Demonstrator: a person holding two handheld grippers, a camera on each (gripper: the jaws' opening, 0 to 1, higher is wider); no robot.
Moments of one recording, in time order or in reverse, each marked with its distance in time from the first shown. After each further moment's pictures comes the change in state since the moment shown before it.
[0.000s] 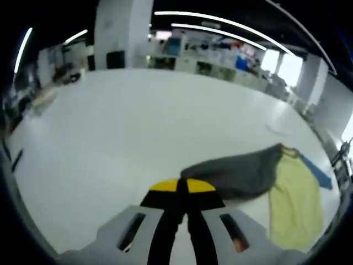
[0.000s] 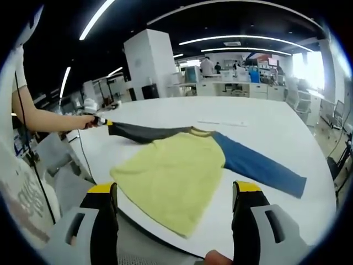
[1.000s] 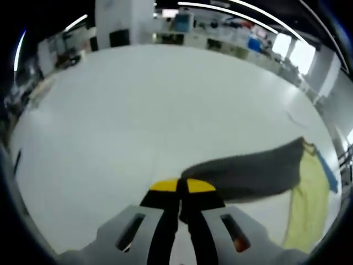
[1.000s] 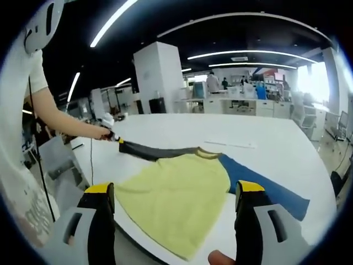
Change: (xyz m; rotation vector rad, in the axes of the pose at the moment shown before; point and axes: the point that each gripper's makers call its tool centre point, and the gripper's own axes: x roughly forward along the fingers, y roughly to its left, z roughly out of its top) left arm 0.067 0.031 -0.018 -0.007 0.208 0.066; right arm 0.017 0.008 0.044 -0.051 -0.116 0.039
